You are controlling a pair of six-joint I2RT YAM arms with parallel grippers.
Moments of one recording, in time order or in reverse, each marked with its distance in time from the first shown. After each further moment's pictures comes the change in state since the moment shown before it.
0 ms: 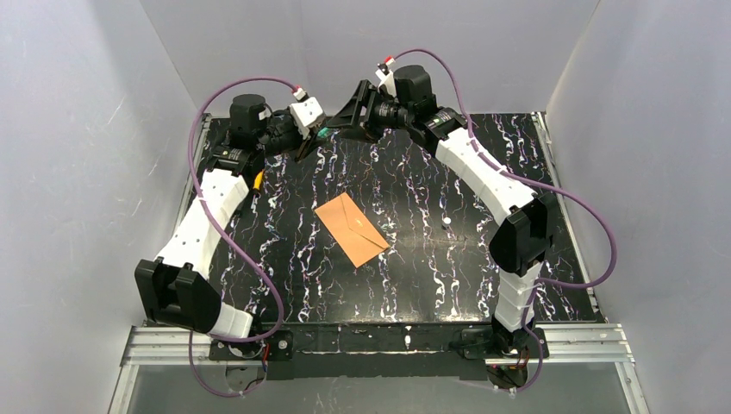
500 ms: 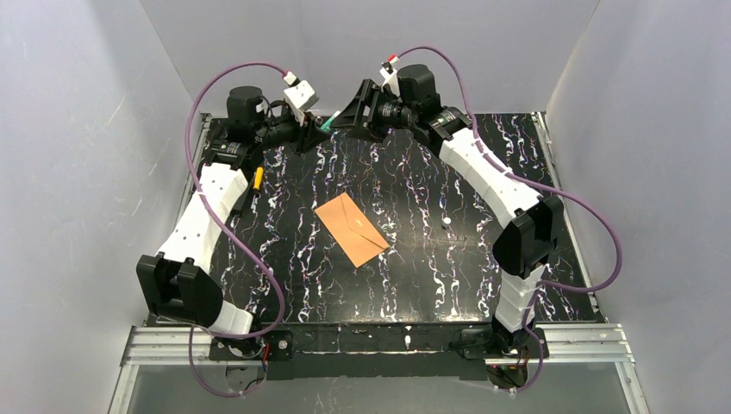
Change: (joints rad) left arm 0.020 0.041 0.066 0.012 0.073 -0.249; right arm -0.007 -0.034 -0.006 -0.033 0.038 -0.045
